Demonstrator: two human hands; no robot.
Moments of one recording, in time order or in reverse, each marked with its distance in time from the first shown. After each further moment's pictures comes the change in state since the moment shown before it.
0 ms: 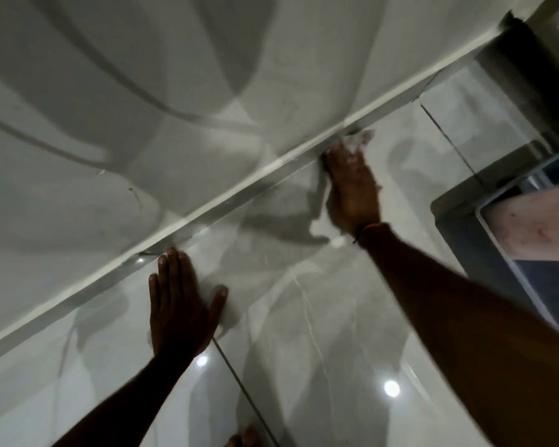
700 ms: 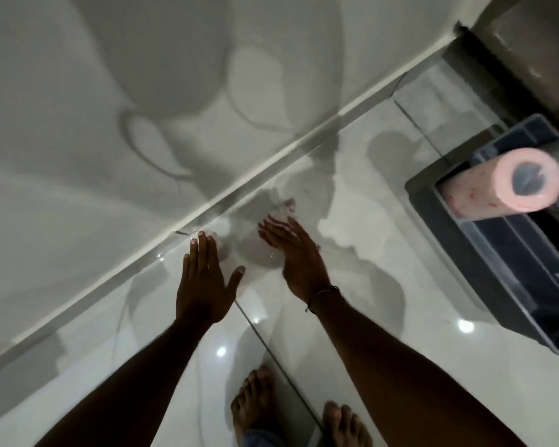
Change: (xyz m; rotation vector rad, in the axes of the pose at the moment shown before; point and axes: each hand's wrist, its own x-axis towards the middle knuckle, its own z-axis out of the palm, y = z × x) left_hand -0.024 0.014 -0.082 -0.071 -0.230 0.094; right_hand -0.146 -0.146 -0.028 0.350 -0.096 -0.097
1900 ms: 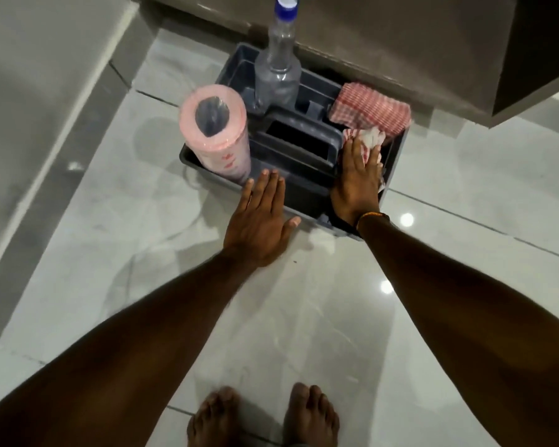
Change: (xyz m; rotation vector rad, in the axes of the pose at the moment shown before) left_hand -0.008 0.441 0.092 0.385 -0.076 1.022; right_hand -0.226 0.244 -0.296 -0.125 0.318 1.004
